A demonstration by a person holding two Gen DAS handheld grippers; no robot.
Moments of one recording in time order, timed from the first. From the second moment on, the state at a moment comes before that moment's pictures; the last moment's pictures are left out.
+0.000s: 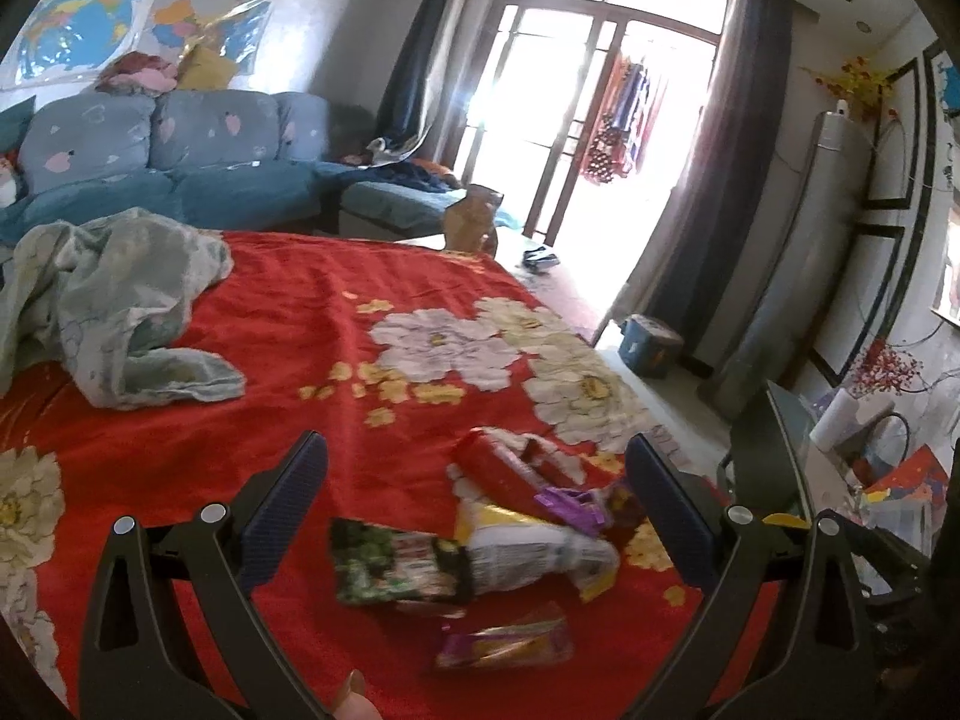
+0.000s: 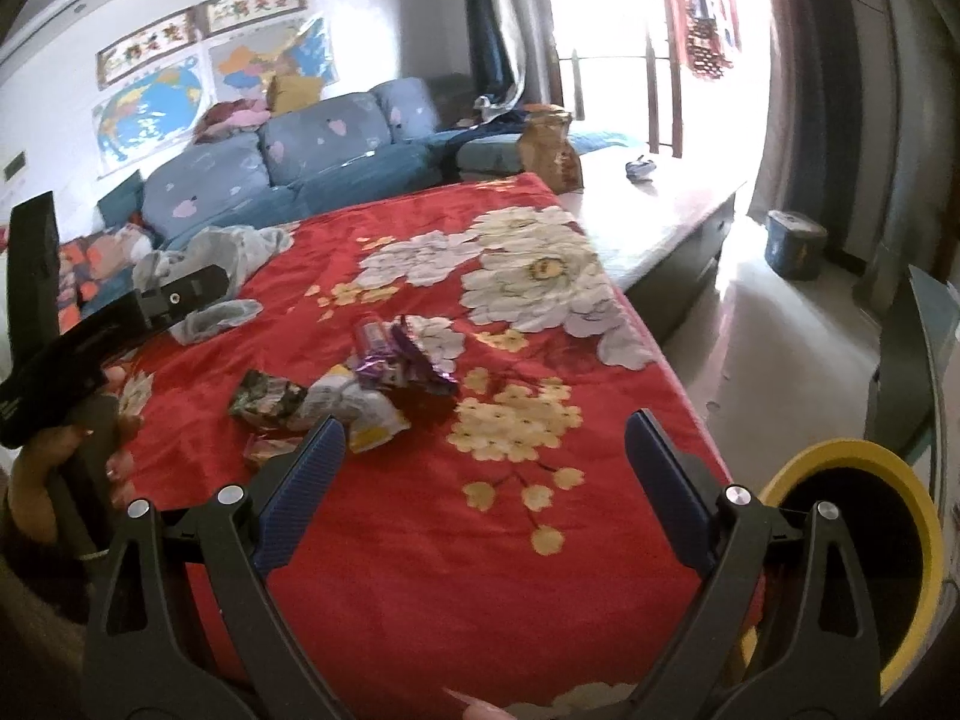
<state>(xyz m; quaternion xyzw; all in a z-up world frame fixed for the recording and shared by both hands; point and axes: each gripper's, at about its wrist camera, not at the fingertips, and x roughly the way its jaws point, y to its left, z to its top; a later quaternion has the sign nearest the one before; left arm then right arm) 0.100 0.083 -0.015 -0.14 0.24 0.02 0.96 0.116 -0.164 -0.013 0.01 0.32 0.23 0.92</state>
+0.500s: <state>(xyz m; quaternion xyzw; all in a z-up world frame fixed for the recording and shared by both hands) 0.100 0.134 -0.042 -0.18 0.29 0.05 0.94 0.136 -0.131 -0.014 0.00 0.33 0.25 0.91</state>
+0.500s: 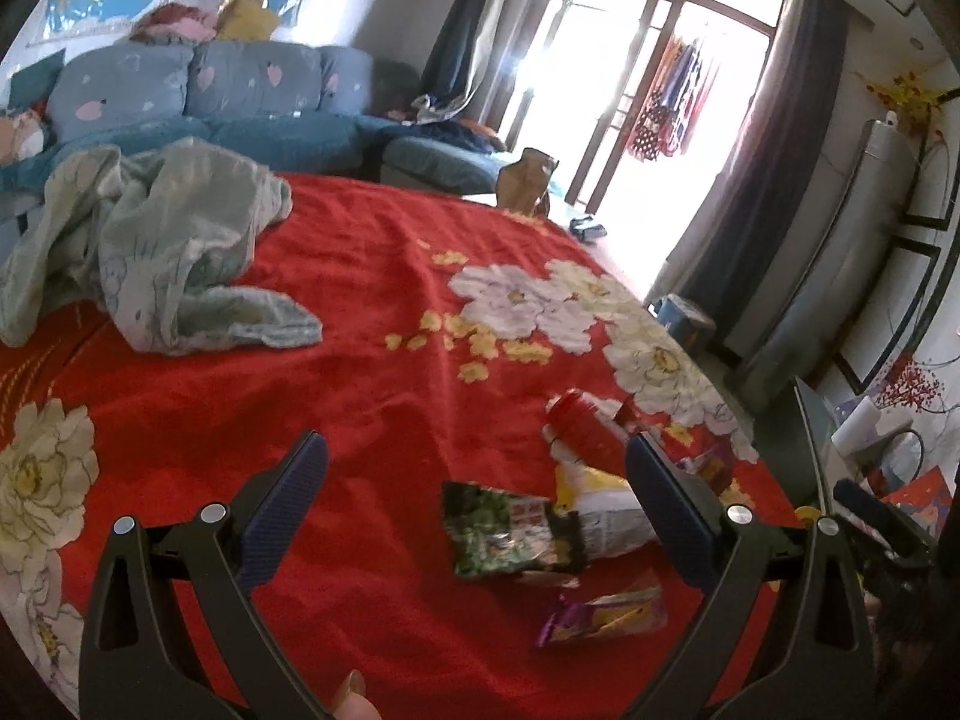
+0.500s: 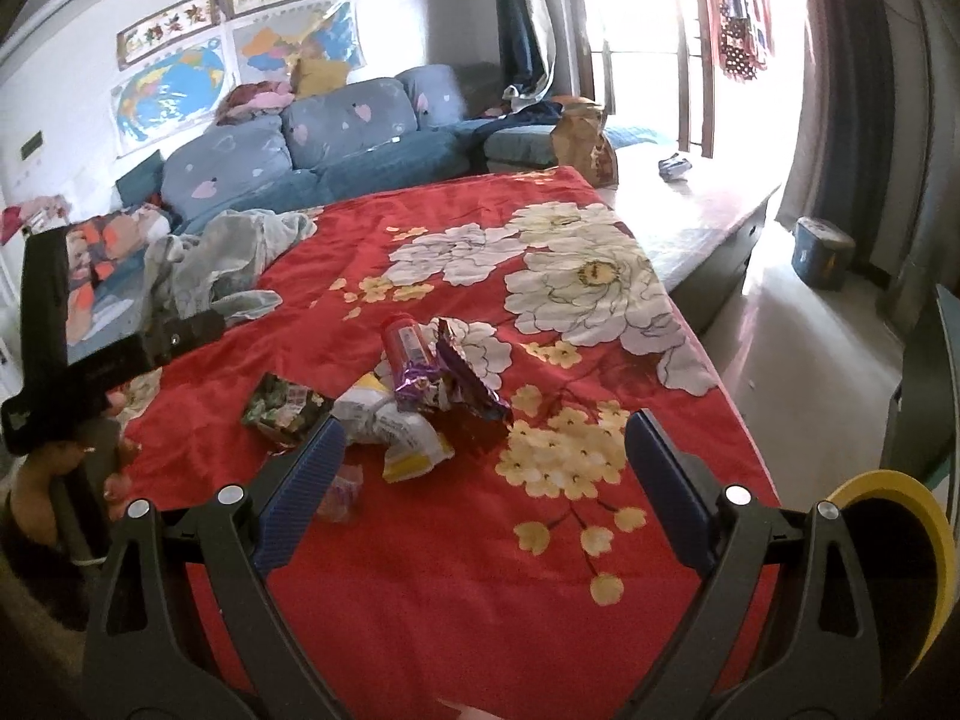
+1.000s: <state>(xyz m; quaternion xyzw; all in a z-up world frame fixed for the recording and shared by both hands) 0.118 0.136 -0.087 -0.25 0.36 0.00 0.90 0.181 -0.102 -0.035 0.00 0.36 0.26 0.90</state>
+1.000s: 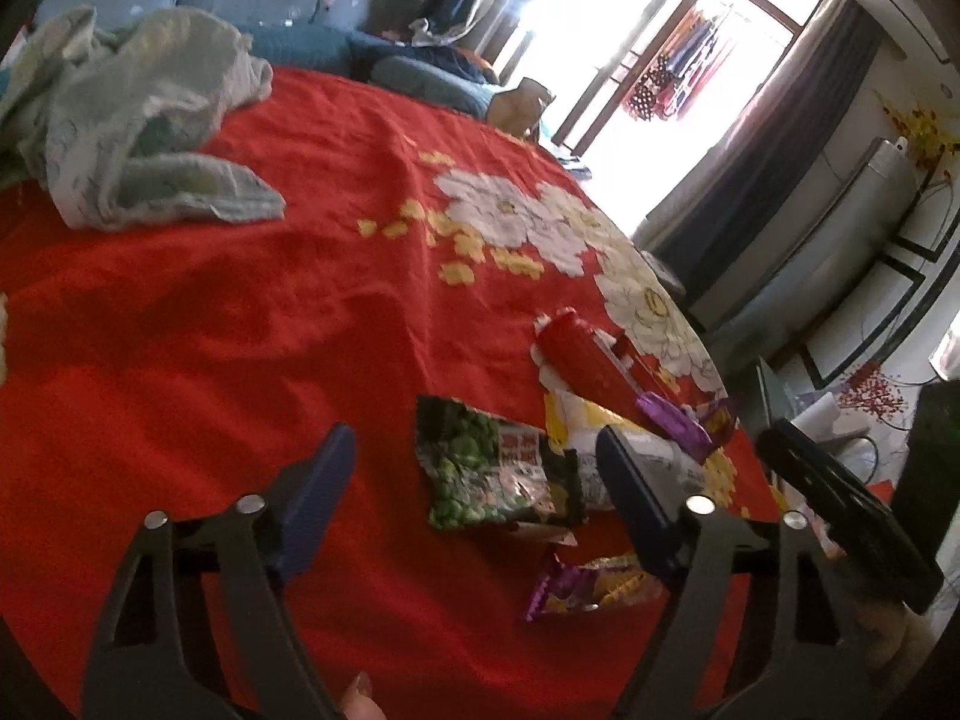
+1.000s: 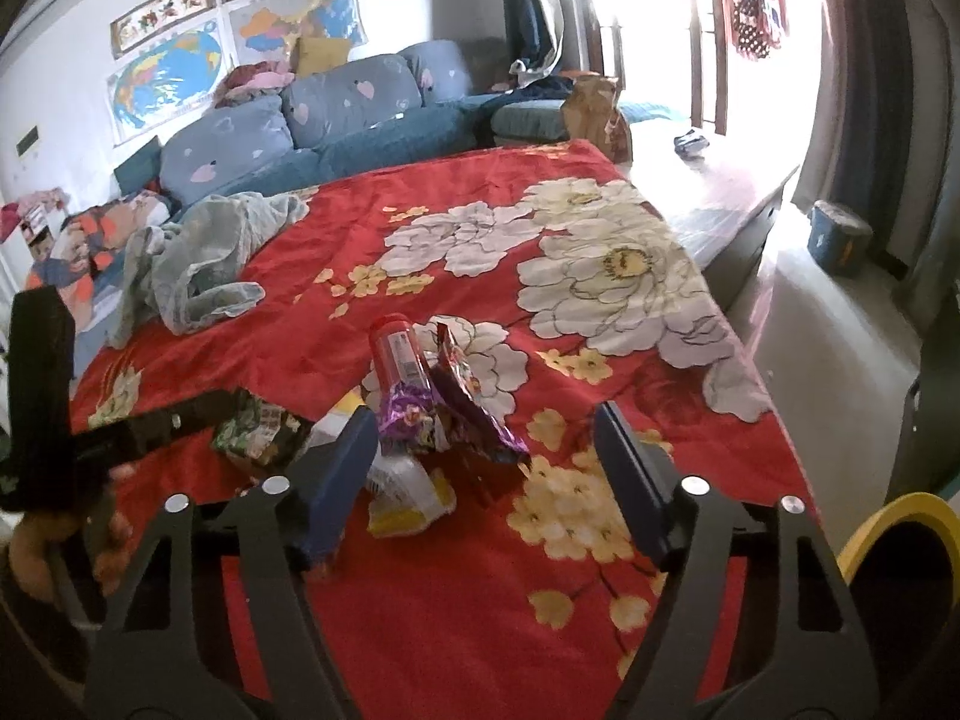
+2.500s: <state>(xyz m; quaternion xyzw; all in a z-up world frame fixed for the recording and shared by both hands) 0.100 0.085 -0.023 -0.19 0.28 -0.07 0.94 0.155 -0.149 -0.013 0.04 0.35 0.27 0.89</state>
